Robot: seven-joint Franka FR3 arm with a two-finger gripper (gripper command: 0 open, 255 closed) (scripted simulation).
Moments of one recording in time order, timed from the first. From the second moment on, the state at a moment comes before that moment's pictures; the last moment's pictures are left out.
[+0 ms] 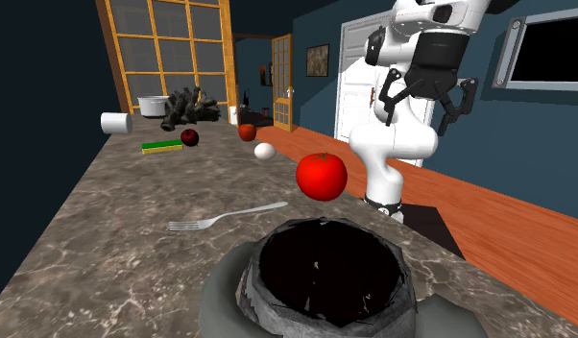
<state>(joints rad) 0.02 -0.83 0.05 -2.40 -0.08 1.54 0.16</state>
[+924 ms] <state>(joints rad) 0.06 -0.41 -0.11 -2.09 -0.16 1.68 -0.23</state>
